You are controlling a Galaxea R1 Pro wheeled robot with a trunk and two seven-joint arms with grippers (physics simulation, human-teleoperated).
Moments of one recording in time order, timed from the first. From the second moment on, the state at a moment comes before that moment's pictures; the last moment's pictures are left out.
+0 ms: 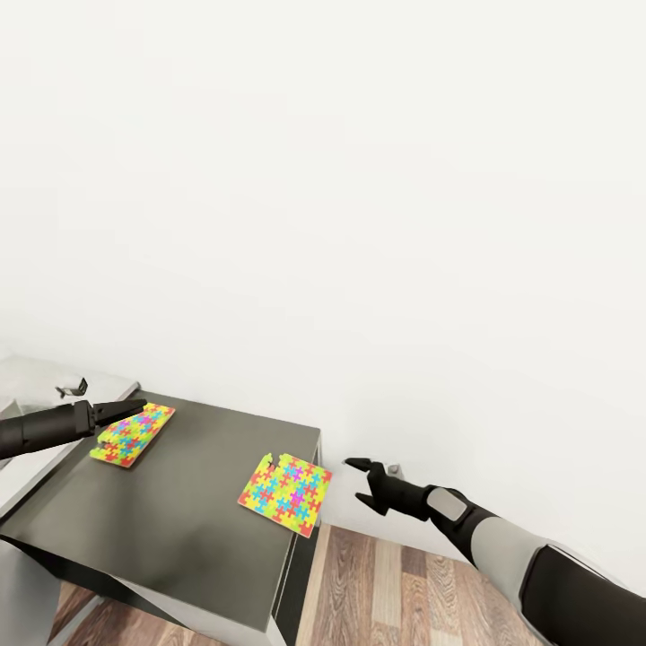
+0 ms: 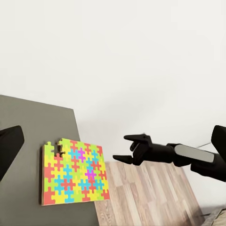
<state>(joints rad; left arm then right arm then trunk) -0.64 0.45 0.46 -1.20 -0.08 1.03 -1.56 -0.88 -0.01 0.96 -0.06 -1.80 0.59 0.60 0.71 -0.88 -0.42</state>
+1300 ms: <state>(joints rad) -0.64 0.45 0.46 -1.20 -0.08 1.03 -1.56 -0.88 0.01 0.99 -0.06 -1.80 0.59 0.57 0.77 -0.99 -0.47</state>
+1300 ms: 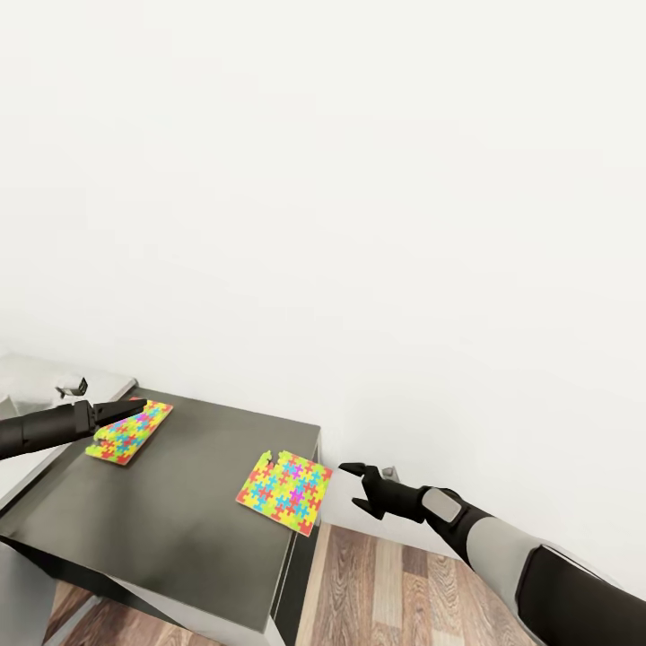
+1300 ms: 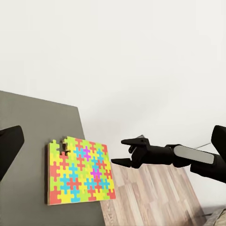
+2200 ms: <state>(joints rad) -0.66 0.44 0.42 -1.26 -0.08 1.04 -1.56 -0.88 0.01 0.99 -0.06 -1.80 0.59 0.57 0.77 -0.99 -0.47</state>
